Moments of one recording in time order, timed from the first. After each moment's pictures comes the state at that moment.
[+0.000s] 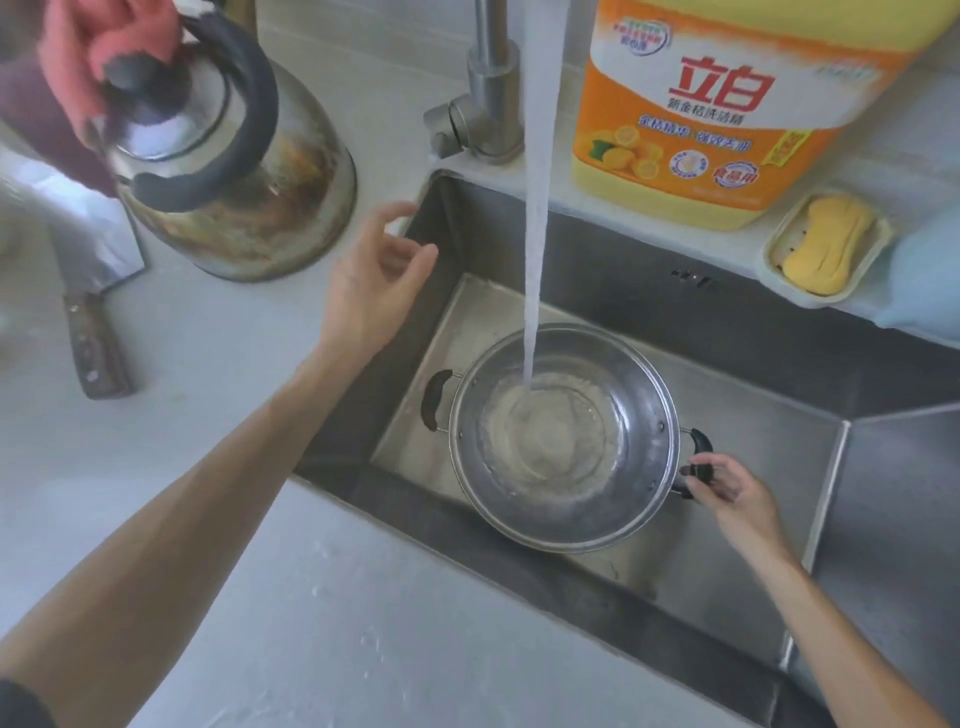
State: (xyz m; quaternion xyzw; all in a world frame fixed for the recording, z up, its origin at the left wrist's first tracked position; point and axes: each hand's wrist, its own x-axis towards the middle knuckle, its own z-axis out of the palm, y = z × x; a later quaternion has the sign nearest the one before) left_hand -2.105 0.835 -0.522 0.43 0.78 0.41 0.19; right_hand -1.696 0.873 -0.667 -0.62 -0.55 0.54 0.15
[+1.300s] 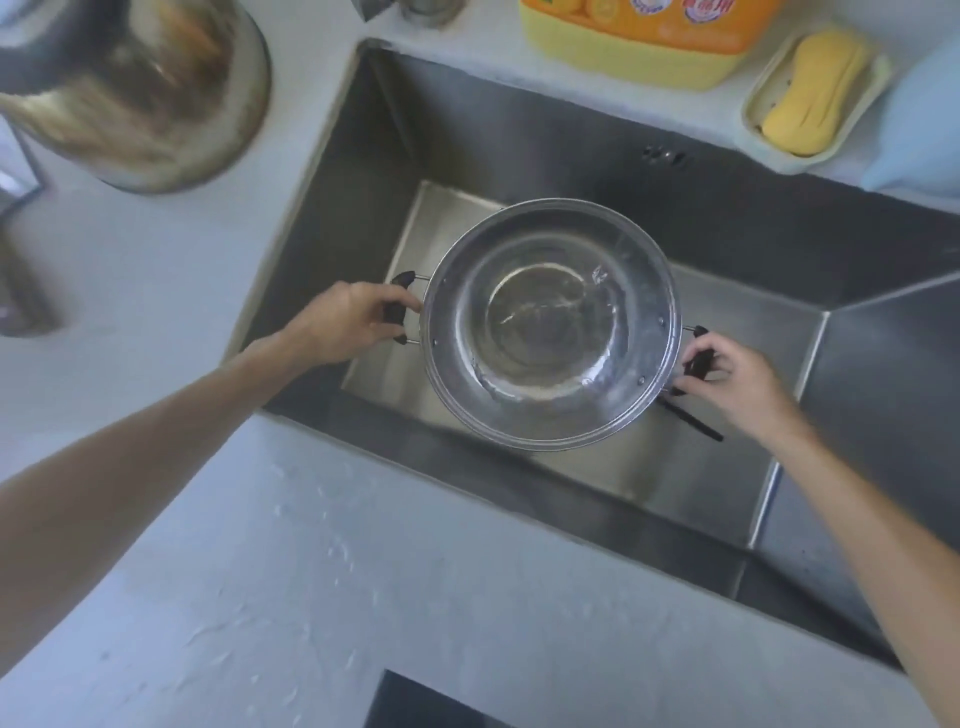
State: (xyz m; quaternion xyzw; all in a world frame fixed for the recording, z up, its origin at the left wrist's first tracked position) left_hand -2.085 0.783 -0.580 0.55 0.75 0.04 0.37; right_hand -1.677 0.903 -0.641 -0.52 -0.71 0.48 0.07
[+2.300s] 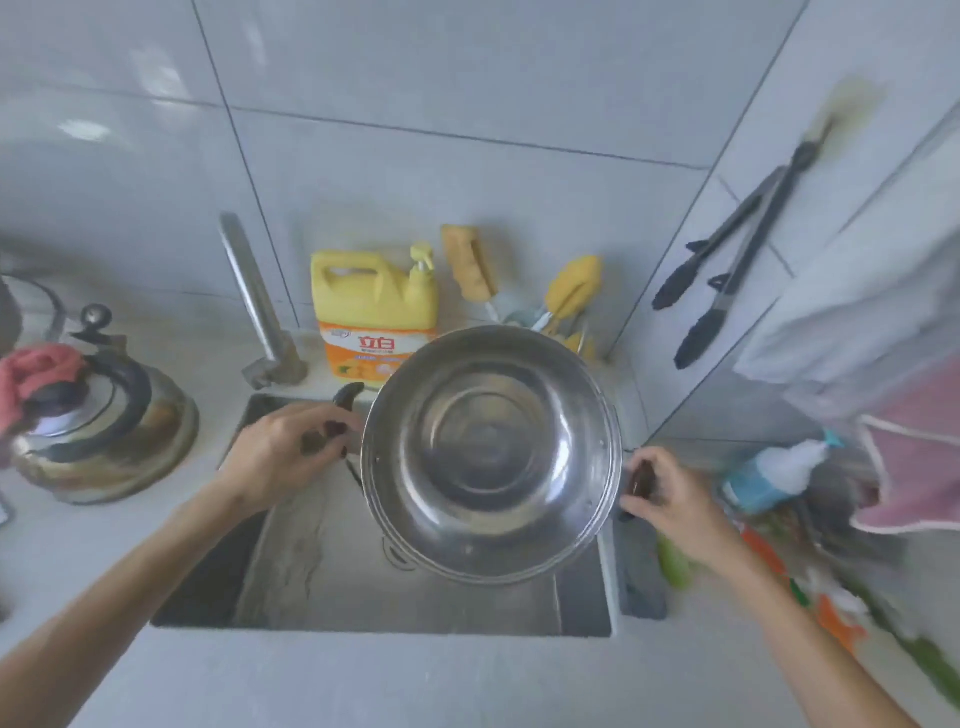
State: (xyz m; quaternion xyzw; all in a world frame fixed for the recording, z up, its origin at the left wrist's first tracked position) left_hand -1.965 0.789 -0.299 0.71 0.64 0.25 0.16; right_hand -1.532 0.814 -0.337 -0.55 -0.72 0.34 0.26
